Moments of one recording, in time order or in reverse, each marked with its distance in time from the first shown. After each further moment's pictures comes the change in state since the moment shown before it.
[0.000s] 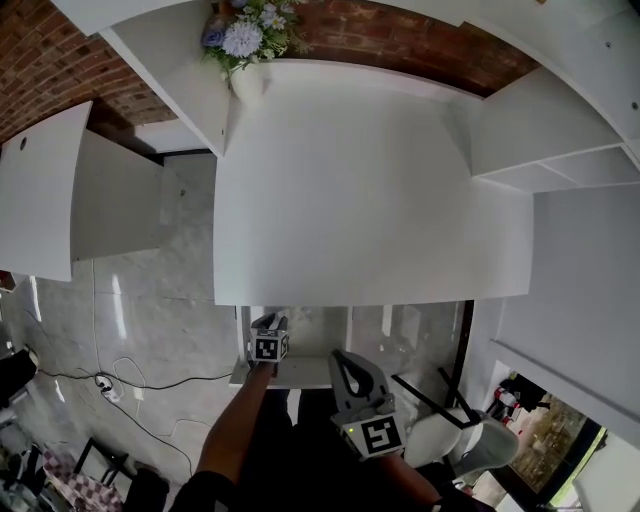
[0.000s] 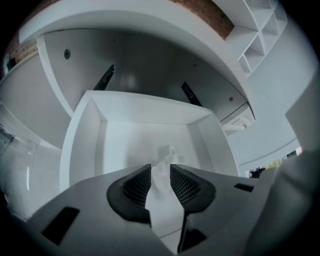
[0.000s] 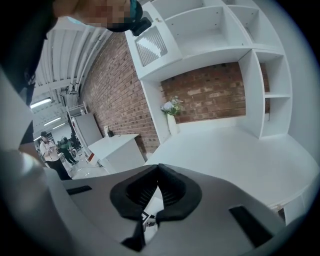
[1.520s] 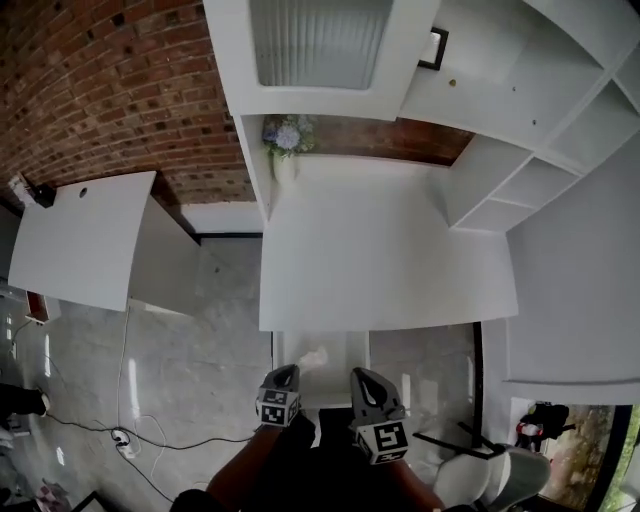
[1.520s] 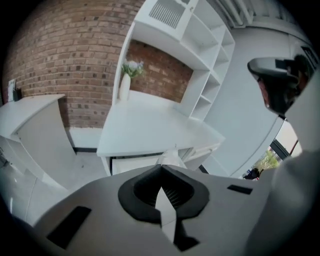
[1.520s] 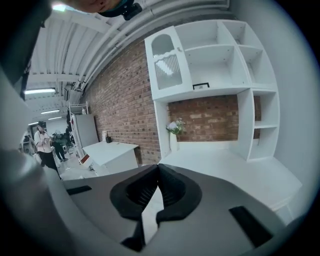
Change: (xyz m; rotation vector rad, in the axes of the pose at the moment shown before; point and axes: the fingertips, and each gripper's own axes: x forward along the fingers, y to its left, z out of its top) left arm -0.229 -0.045 0.021 0.192 -0.432 -0.076; right arm -0.090 0.071 0.009 -0.154 -0.095 -0.092
